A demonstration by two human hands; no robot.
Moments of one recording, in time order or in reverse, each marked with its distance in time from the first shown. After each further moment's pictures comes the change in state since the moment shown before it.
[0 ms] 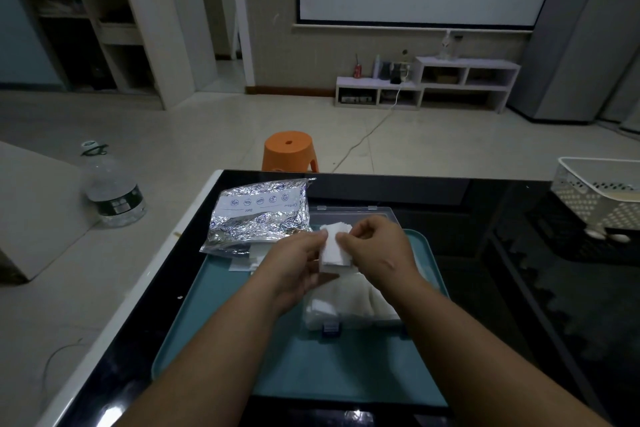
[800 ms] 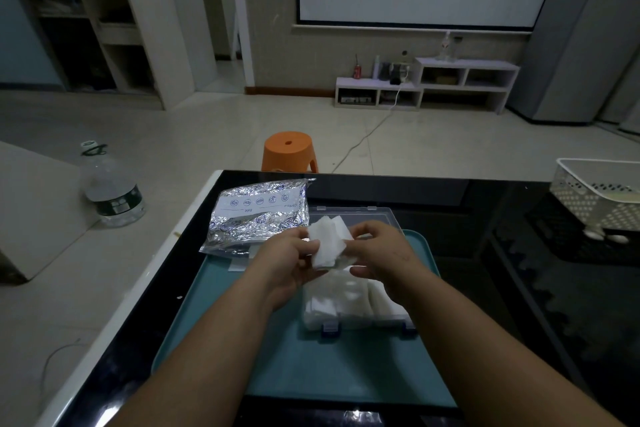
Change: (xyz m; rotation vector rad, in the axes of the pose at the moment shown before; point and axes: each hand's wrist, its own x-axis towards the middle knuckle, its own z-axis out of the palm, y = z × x) left_hand 0.003 0.006 -0.008 0.030 0.039 -0.009; right_hand 0.001 -0.004 -0.009 0.284 -0.240 0.249
